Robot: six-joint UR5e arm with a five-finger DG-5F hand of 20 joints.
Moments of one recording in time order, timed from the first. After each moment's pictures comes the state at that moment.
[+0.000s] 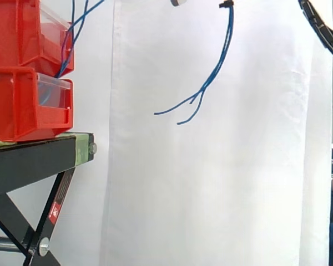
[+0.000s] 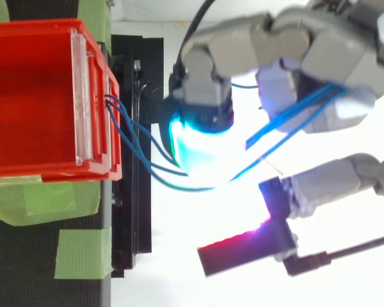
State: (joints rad) arm 0.25 -1.79 -1.61 -2.55 -1.12 -0.98
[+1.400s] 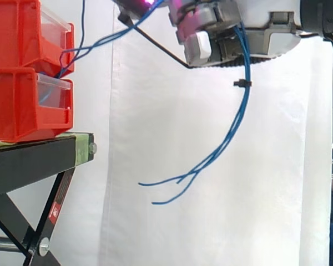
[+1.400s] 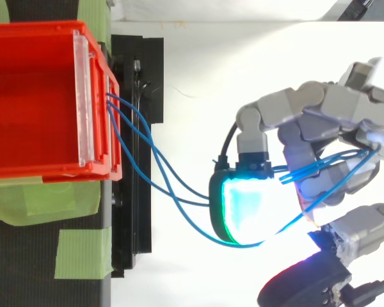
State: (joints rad) arm 0.38 -1.79 -1.78 -2.49 -0.83 -0.30
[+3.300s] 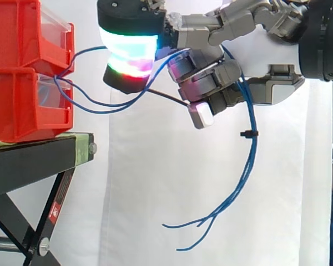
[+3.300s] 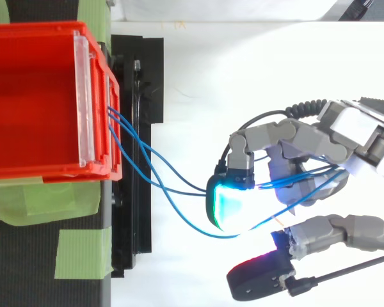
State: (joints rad) arm 0.42 -1.86 -1.80 -2.46 -0.75 -0.50
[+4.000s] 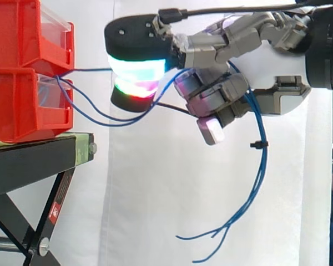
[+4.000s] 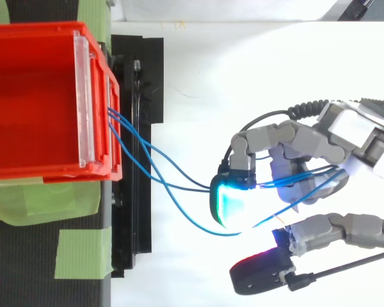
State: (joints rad) arm 0.42 -1.86 -1.80 -2.53 -0.75 -0.50
